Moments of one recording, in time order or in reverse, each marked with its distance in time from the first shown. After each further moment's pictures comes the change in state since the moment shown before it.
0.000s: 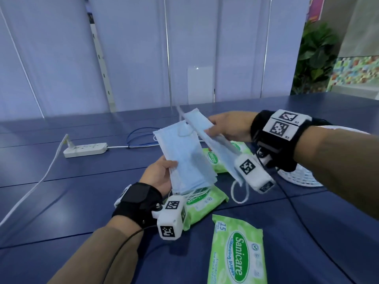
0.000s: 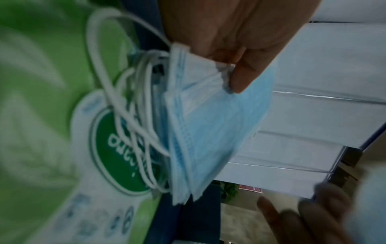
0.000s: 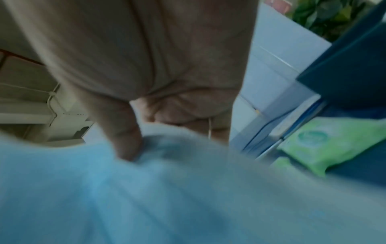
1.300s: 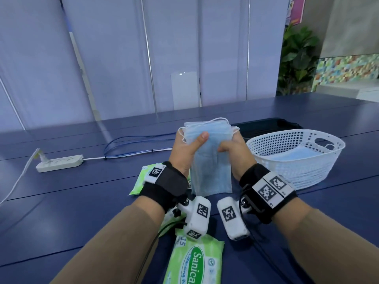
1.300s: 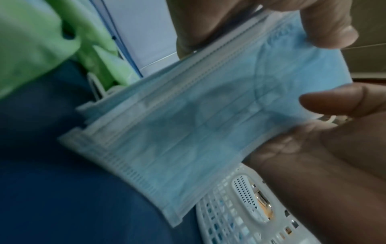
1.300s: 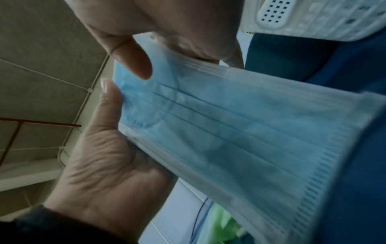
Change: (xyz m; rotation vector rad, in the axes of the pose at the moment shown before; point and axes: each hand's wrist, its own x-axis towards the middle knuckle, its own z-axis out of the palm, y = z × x) left_hand 0.043 -0.039 0.136 0.318 -0.147 0.461; right_hand -0.043 0.075 -0.004 0.704 0.682 -0.271
